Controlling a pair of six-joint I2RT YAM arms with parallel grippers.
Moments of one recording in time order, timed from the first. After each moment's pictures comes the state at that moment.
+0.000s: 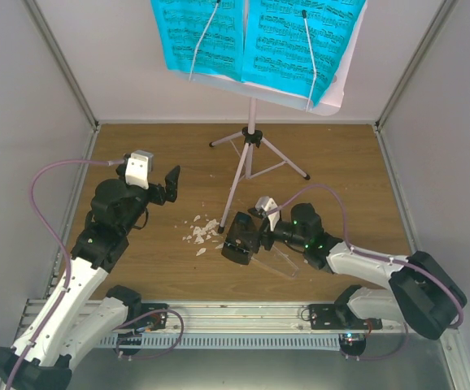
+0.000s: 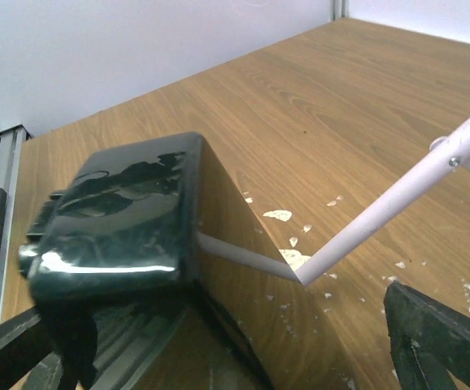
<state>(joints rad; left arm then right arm) -0.35 0.75 0.81 -0.18 -0.05 -0.06 0.69 1.24 0.40 0.54 -0.45 0.05</state>
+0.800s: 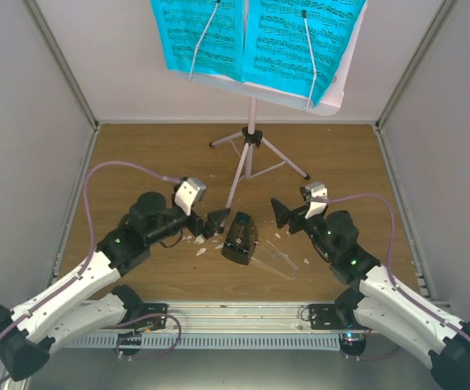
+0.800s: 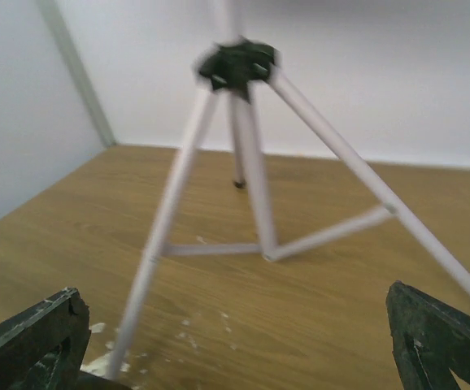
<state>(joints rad) -0.68 0.83 0.74 -0.13 0.16 -0.11 0.65 0.73 0.40 0.24 0.09 0.16</state>
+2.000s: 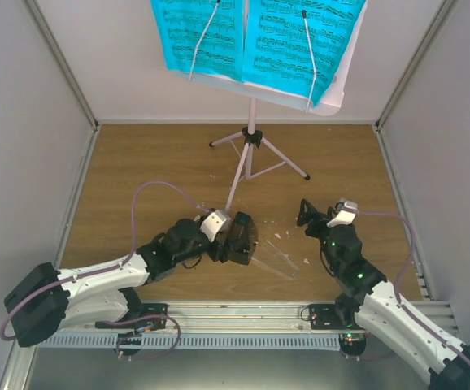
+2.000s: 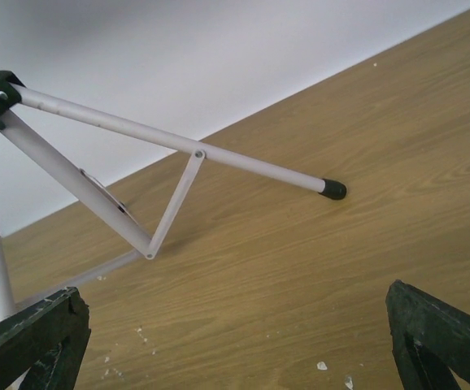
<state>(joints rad) -0.90 1.07 0.42 0.28 0.06 -0.16 0.57 0.54 0.24 0.07 0.45 0.61</state>
